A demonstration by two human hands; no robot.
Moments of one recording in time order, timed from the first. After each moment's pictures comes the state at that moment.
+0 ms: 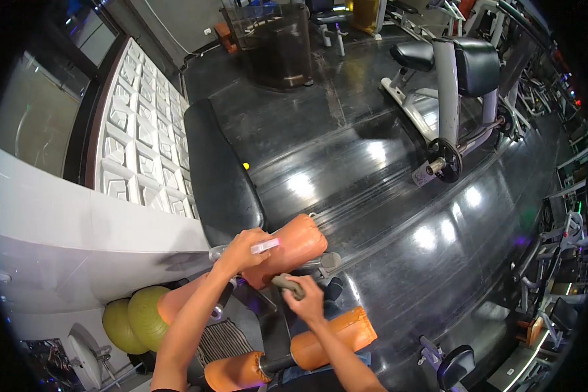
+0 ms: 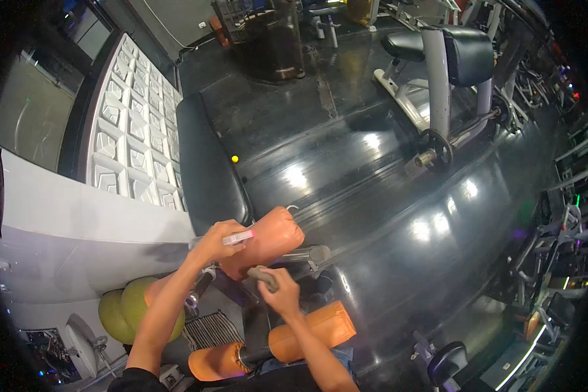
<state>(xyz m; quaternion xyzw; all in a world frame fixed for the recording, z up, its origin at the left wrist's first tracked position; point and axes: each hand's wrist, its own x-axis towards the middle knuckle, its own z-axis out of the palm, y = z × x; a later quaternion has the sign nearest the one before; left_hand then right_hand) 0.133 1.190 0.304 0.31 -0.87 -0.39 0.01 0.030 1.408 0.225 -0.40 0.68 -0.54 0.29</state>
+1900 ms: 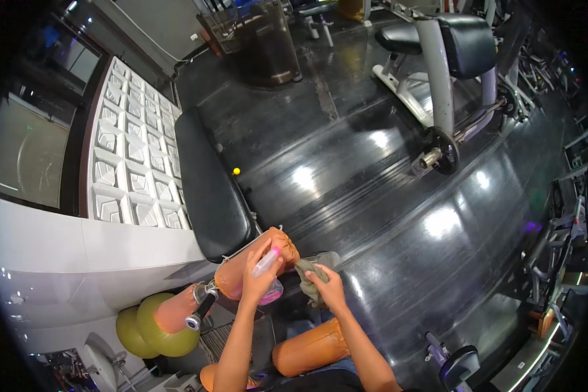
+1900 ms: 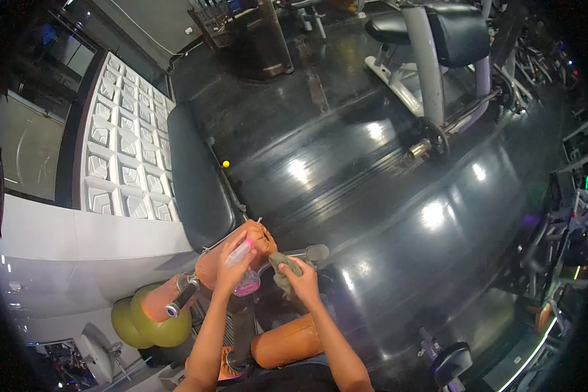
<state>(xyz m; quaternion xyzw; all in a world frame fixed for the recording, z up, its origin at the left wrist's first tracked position) 0.051 1.284 0.265 0.55 -0.62 -0.51 0.21 -0.091 1.416 0.207 -0.18 0.67 -0.52 0.49</state>
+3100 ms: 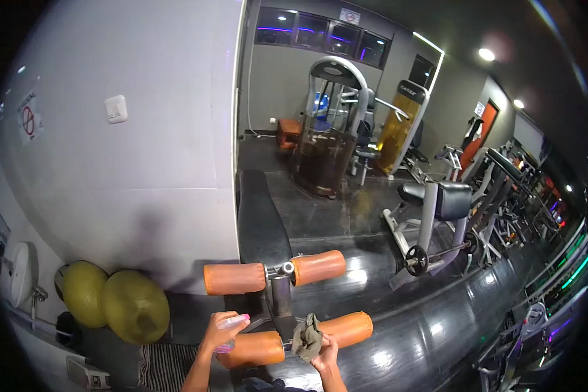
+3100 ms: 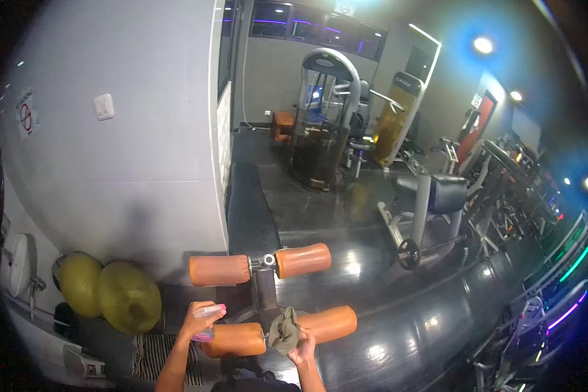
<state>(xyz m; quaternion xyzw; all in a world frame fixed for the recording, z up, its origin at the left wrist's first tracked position) 0.436 1.480 0.381 0.51 -0.64 -0.48 0.31 0.137 1.596 0.286 0.02 0.25 -0.65 0.72</state>
